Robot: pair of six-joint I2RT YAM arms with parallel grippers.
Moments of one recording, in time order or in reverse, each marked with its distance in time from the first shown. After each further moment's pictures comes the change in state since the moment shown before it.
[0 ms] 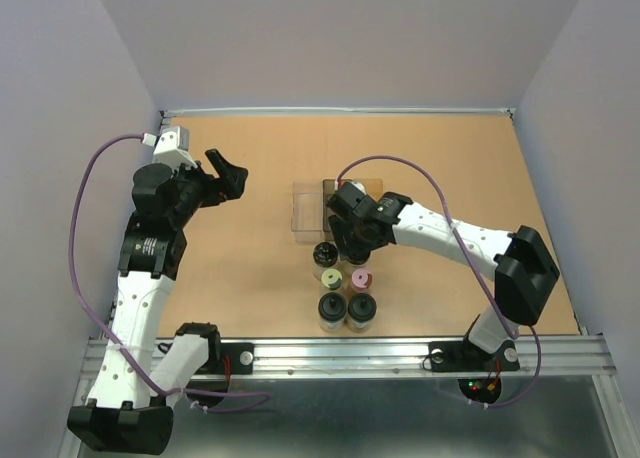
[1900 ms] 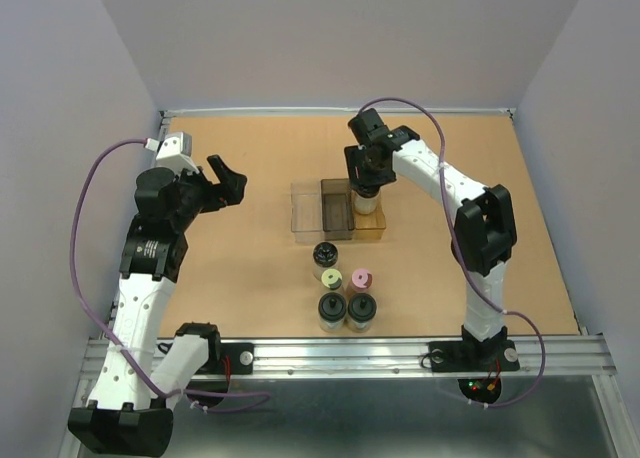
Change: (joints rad) left arm 0.000 -0.013 -0.030 -0.029 -0.024 0.030; right arm -0.367 0.362 0.507 -0.059 -0.048 -0.203
